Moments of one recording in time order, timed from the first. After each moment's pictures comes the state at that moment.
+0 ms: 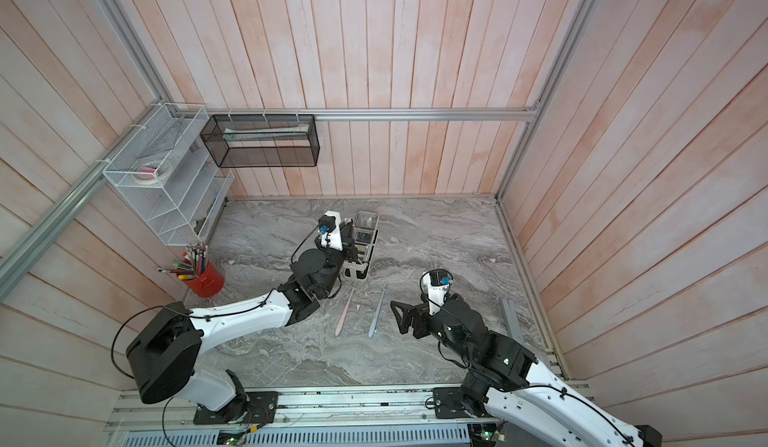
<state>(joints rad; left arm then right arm) -0.85 1.55 0.90 0.79 -0.52 -0.03 0.94 0.51 0.61 -0.52 0.22 0.59</state>
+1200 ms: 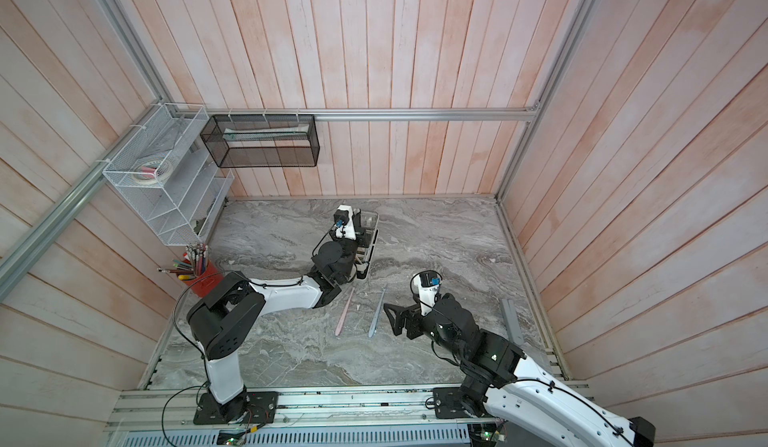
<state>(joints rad) -0.78 1.89 1.06 1.08 -0.53 0.03 0.94 0.56 0.55 -0.41 0.17 0.55</state>
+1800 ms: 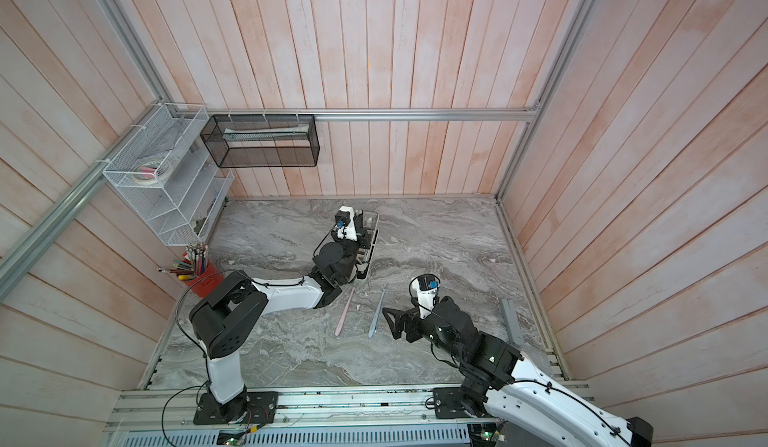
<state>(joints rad) -0.78 1.91 1.06 1.09 -0.50 0.01 0.94 0.55 0.50 -0.38 0.14 0.55</state>
